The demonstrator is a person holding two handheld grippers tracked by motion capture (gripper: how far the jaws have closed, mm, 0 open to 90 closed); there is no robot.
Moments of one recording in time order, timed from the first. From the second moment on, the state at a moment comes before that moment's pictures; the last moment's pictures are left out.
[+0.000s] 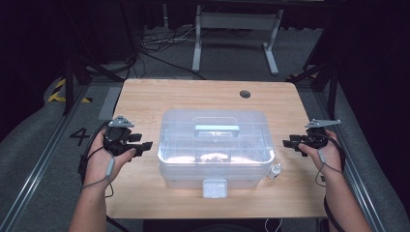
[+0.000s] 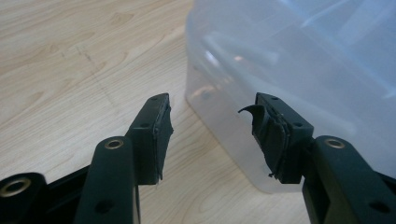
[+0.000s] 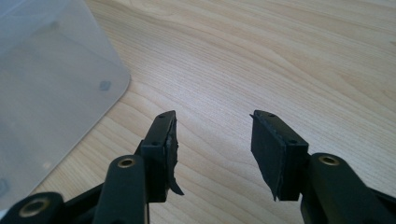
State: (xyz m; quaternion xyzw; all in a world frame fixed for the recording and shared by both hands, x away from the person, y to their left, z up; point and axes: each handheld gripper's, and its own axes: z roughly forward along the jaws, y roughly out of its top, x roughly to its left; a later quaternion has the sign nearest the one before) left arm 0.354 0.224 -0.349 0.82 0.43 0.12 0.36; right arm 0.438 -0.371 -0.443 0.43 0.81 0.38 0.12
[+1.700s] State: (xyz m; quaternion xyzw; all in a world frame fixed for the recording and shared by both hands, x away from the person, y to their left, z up) left arm 0.381 0.107 -0.303 0.87 0.28 0.09 0.40; right arm 0.412 -0.386 -0.443 0.45 0.79 0.39 0.12
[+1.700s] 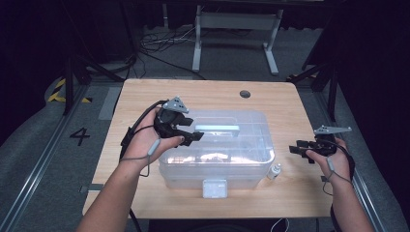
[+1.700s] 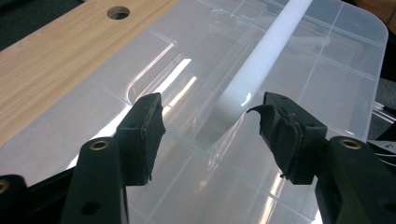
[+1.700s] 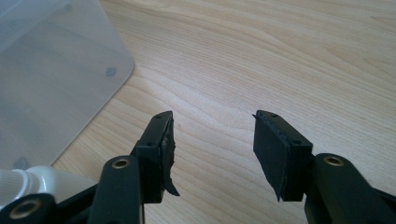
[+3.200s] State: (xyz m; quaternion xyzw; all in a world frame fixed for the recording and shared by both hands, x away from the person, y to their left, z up) left arm 0.398 0.079 -0.286 0.90 0.27 0.13 0.32; right arm 0.402 -0.392 -0.442 0.46 0.79 0.39 0.13
